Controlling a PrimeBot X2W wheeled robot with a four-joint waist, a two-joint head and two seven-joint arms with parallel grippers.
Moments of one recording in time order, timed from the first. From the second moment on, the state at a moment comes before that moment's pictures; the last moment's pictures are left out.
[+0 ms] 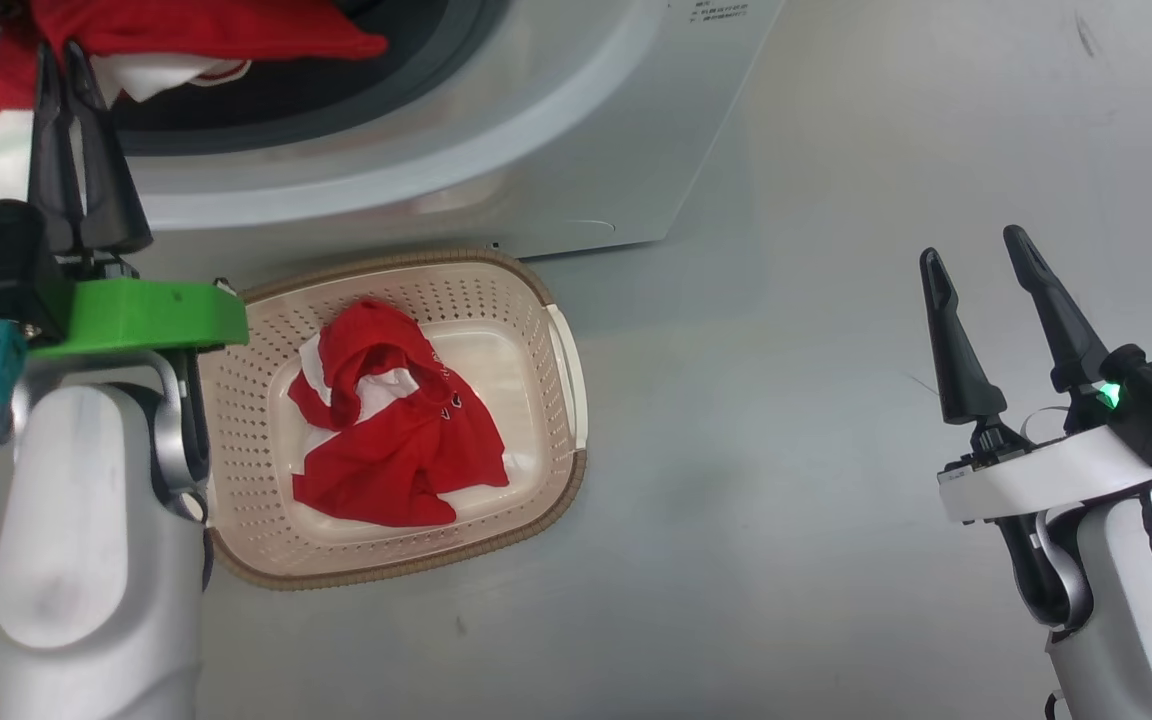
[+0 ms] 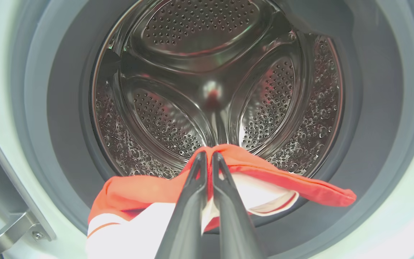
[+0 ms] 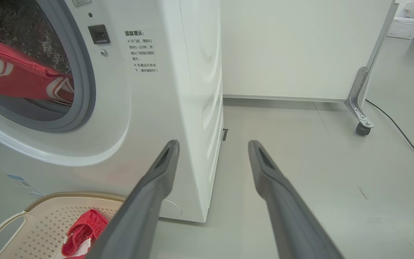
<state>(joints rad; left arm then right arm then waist) -0.56 0.02 -0.01 0.18 -0.15 0.12 -0.24 -0.23 -0.20 0.16 0.08 0.34 0.12 -0.26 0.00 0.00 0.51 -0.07</state>
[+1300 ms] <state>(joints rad) -0.17 0.03 -0.31 0.04 -0.34 0.12 -0.25 -0.11 -0.18 0.18 0.07 0.29 0.12 -0.26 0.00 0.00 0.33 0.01</state>
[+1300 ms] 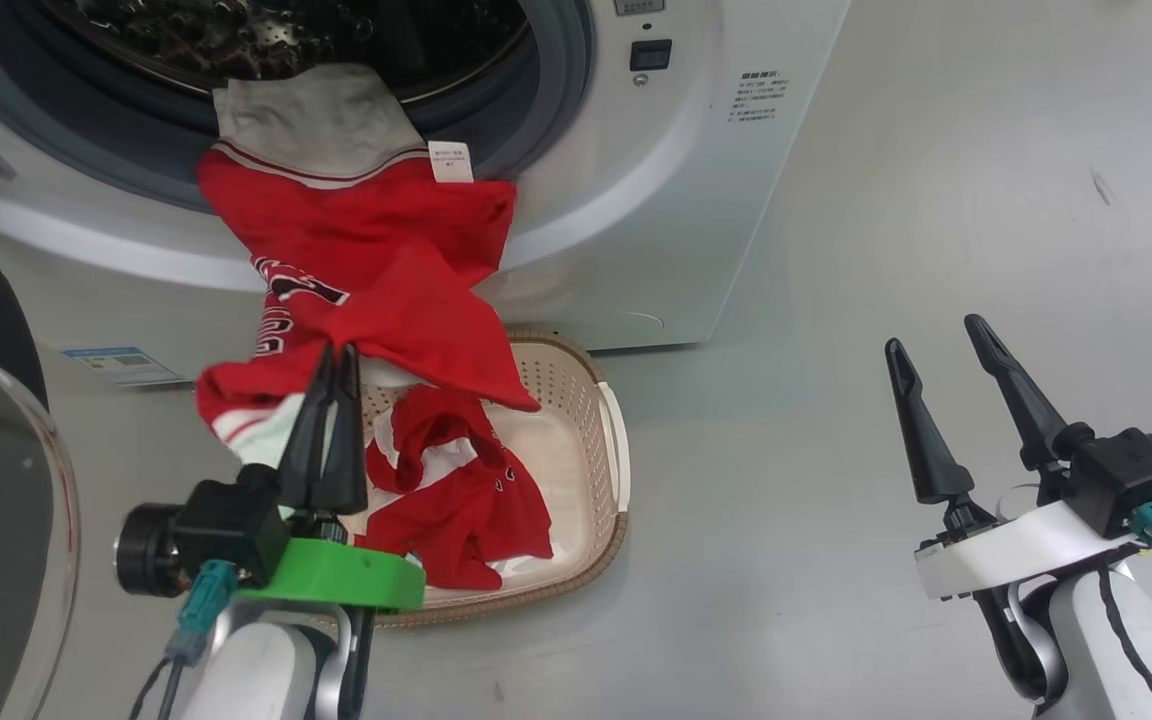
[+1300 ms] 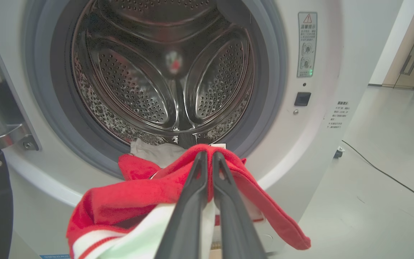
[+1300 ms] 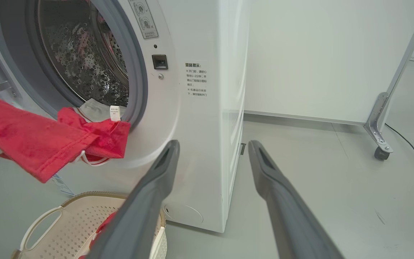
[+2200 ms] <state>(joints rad) -0.41 0.04 -0.32 0.51 -0.41 0.12 -0.16 -0.21 -0.18 0.19 0.00 0.31 0.12 -0.26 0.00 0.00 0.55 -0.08</state>
